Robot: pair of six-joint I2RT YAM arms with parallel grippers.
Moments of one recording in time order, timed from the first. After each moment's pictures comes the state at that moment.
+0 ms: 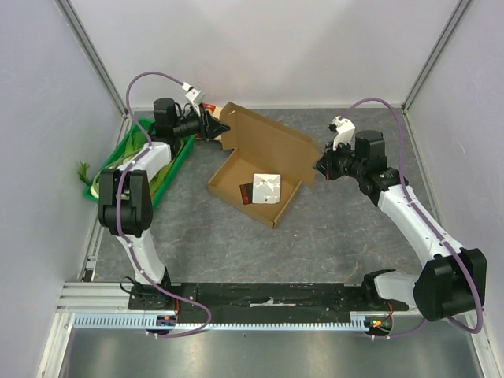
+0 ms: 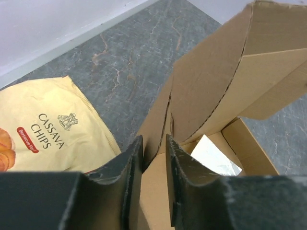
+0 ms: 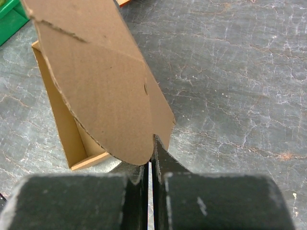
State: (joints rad) left arm -0.08 1.89 1.35 0.31 0.97 -0.09; right arm 0.23 1.25 0.96 -0.24 -0.41 0.03
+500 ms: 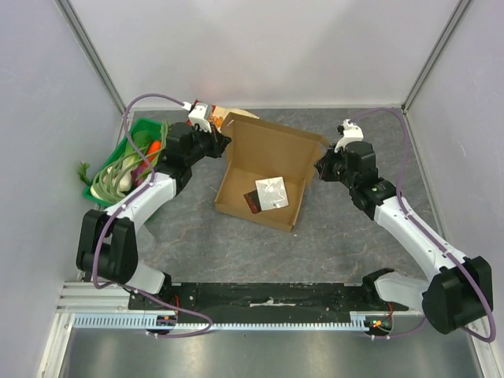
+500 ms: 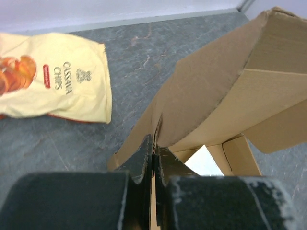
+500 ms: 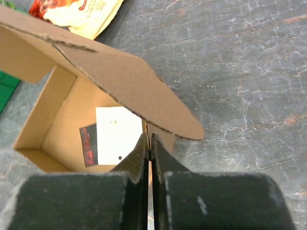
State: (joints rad) left arm -0.28 1.51 1.02 0.27 0.35 -0.21; right arm 0.34 1.17 0.87 -0.13 -0.06 0.34
